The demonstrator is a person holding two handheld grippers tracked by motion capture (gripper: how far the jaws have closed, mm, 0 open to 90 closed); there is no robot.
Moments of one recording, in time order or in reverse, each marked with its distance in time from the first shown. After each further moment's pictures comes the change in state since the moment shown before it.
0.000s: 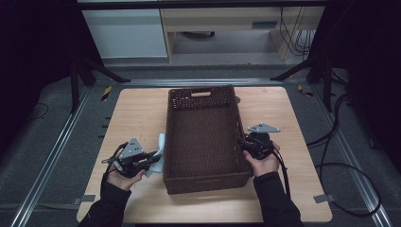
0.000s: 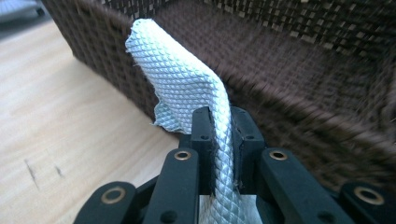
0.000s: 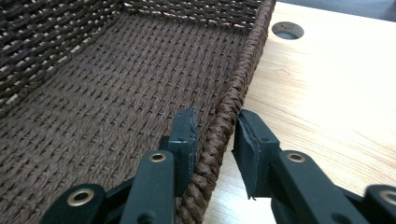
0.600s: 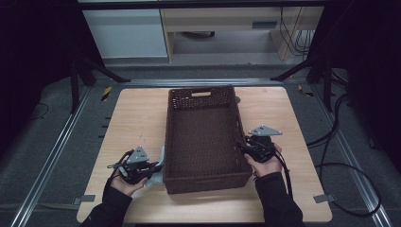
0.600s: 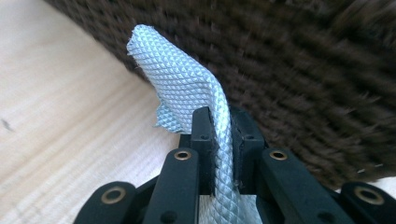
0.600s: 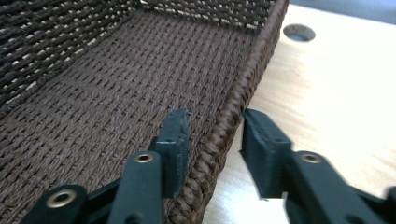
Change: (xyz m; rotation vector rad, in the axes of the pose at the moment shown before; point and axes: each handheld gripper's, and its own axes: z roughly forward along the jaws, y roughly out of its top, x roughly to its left) left arm -0.006 -0.020 0.009 0.075 -0.036 -0.016; right arm 0.000 -0.006 -0.006 0.003 0.038 -0.035
